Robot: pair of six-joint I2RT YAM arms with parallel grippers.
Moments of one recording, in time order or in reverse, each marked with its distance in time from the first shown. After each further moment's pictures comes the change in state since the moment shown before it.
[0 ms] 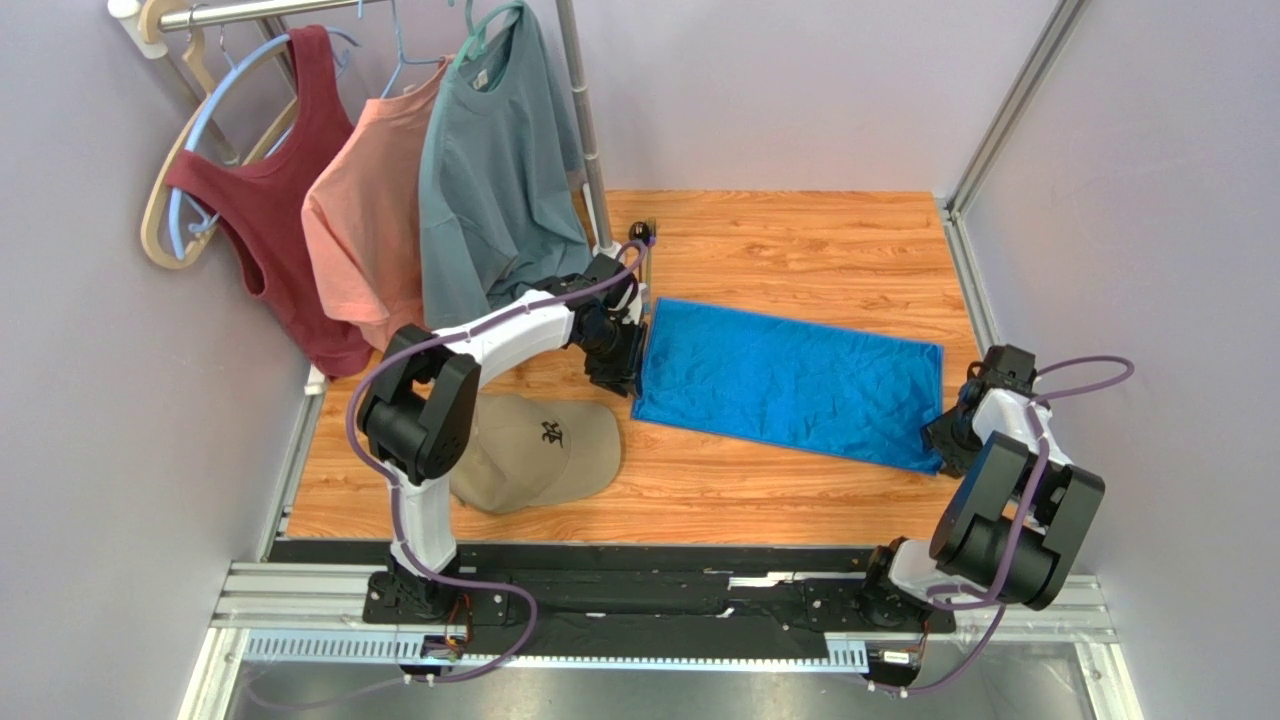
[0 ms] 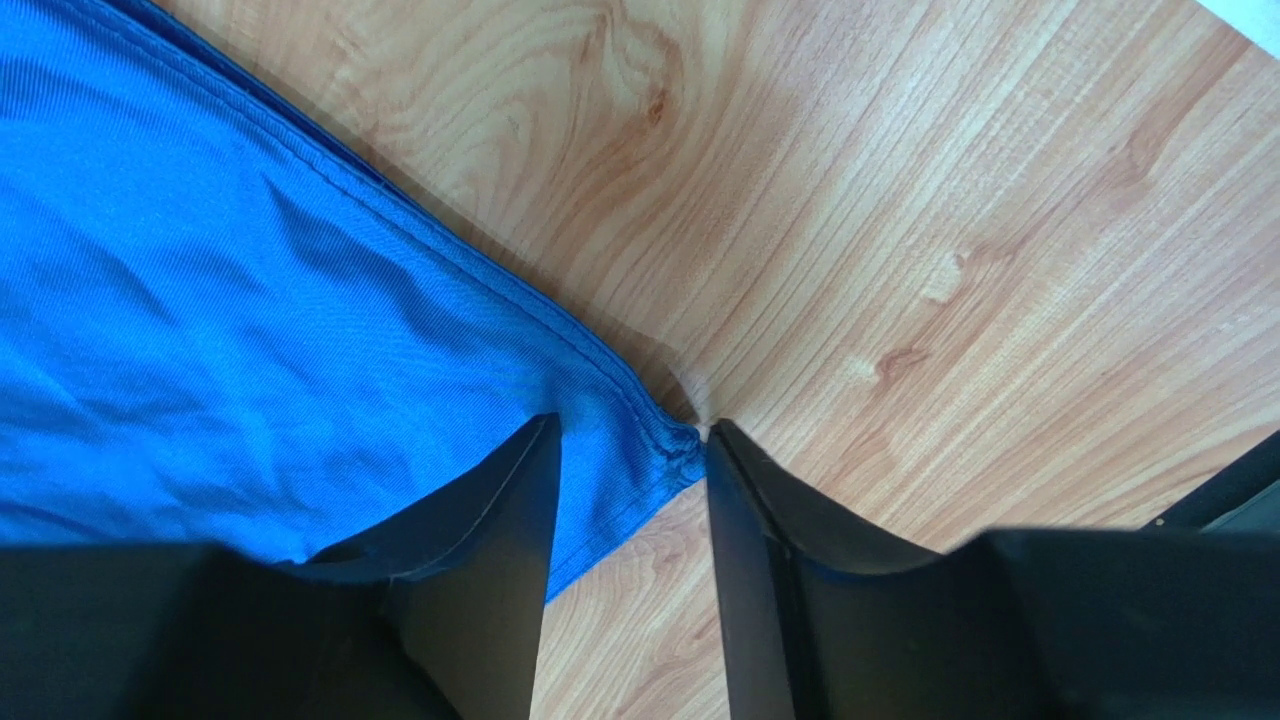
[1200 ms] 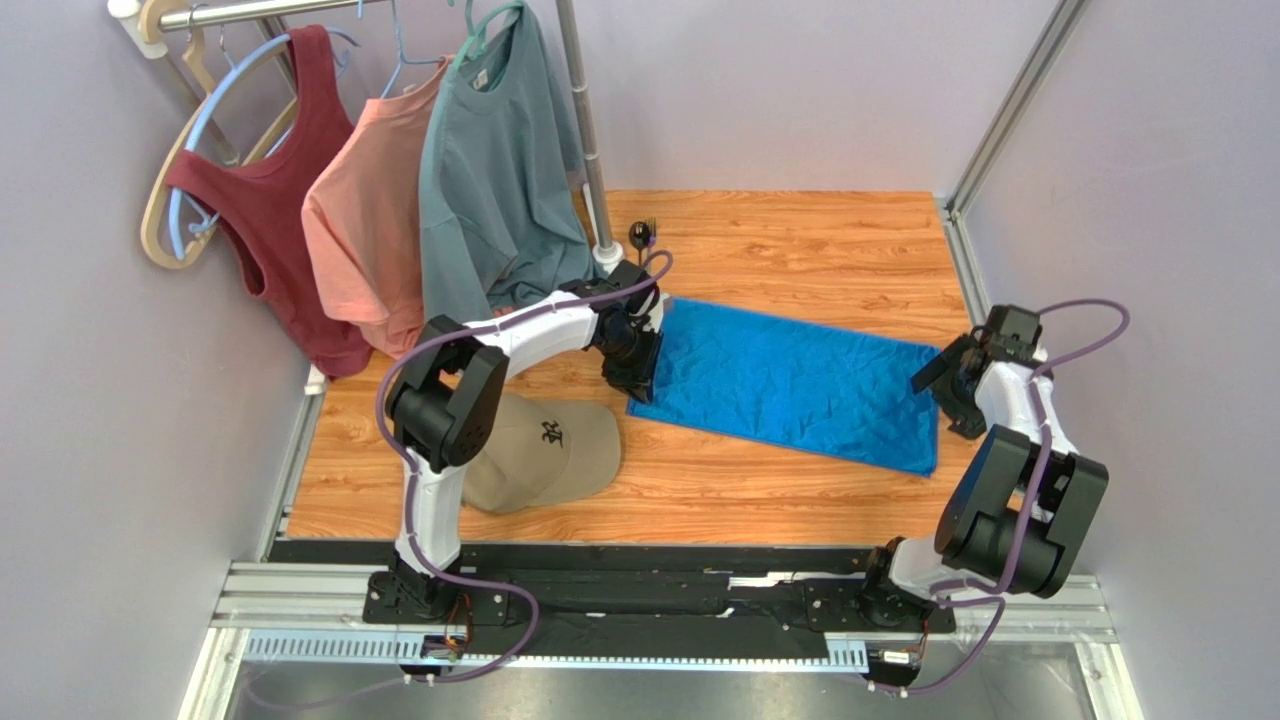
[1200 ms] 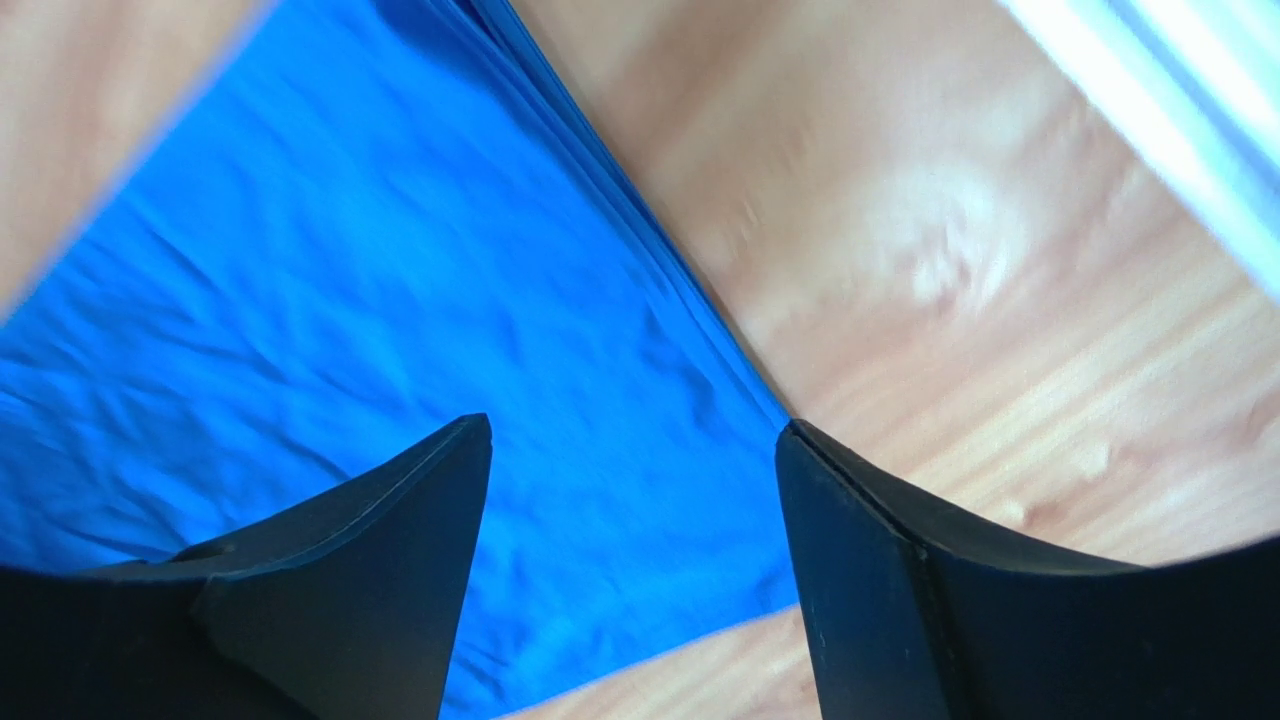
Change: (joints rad) left arm -0.048 0.103 0.071 0.011 0.008 0.053; right arm 0.067 0.032 0.142 0.039 -0.103 -0.109
